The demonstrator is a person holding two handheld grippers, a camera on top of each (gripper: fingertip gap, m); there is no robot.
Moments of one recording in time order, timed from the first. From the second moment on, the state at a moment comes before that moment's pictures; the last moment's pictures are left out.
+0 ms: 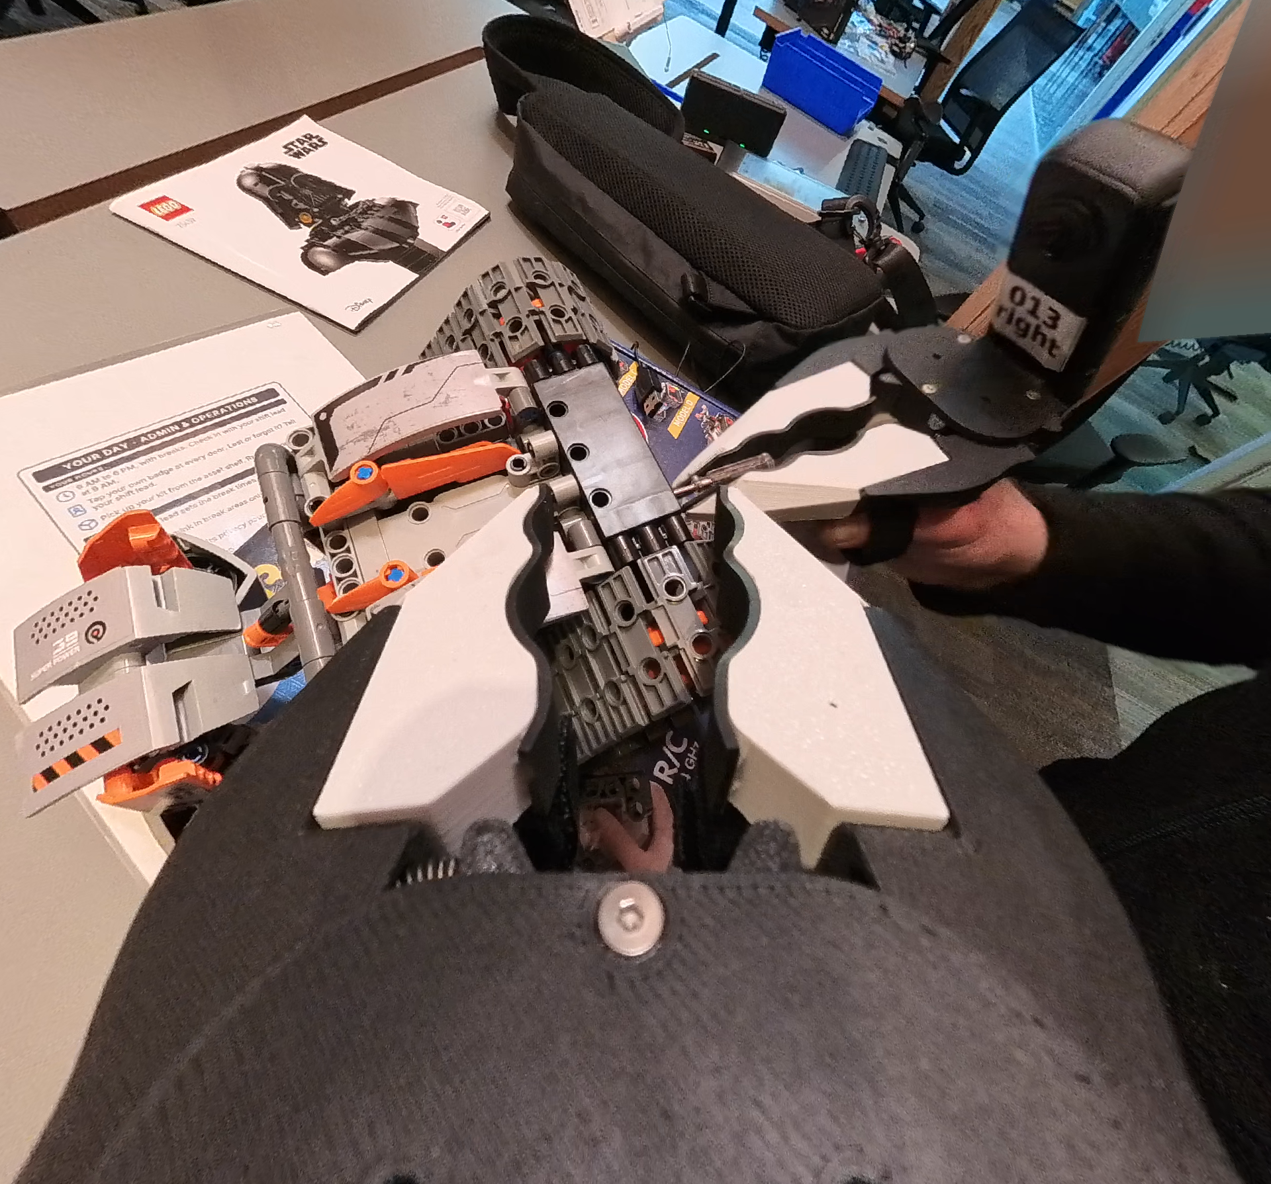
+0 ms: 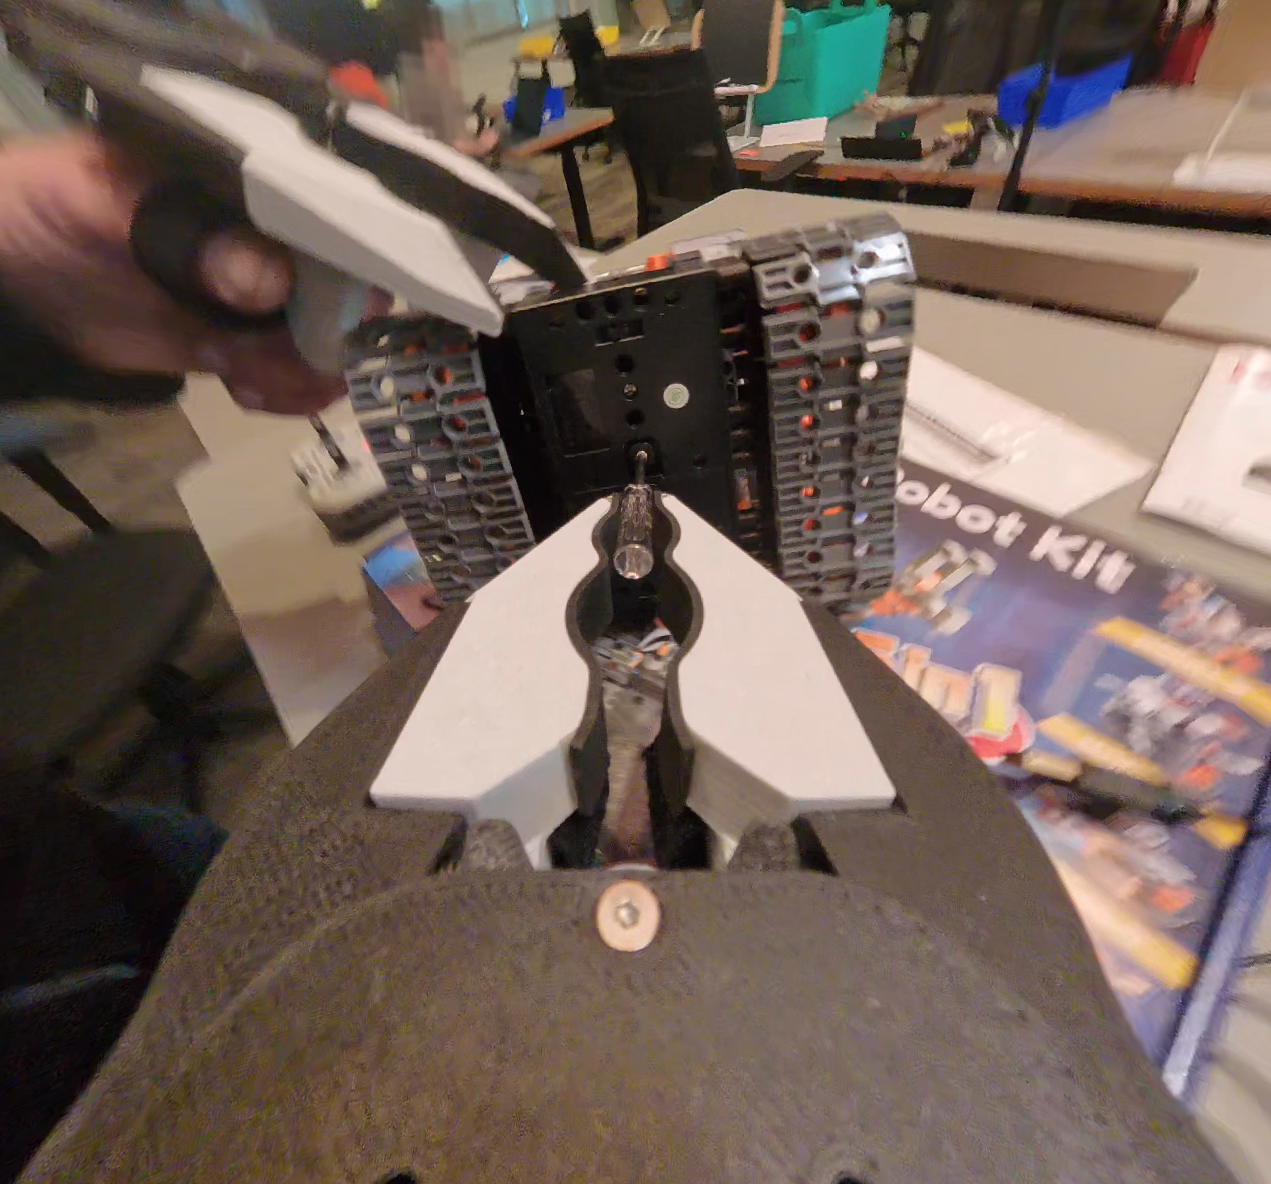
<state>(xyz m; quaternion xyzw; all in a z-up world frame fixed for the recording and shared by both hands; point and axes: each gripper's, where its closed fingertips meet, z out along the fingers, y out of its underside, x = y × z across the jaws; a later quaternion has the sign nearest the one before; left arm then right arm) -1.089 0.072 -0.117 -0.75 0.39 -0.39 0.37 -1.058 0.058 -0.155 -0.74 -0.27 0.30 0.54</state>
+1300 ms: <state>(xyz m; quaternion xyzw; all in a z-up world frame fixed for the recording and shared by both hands) -1.092 0.076 -0.116 -0.75 0.38 -0.40 0.37 -1.057 0.064 -0.159 -0.75 -0.19 0.37 0.52</state>
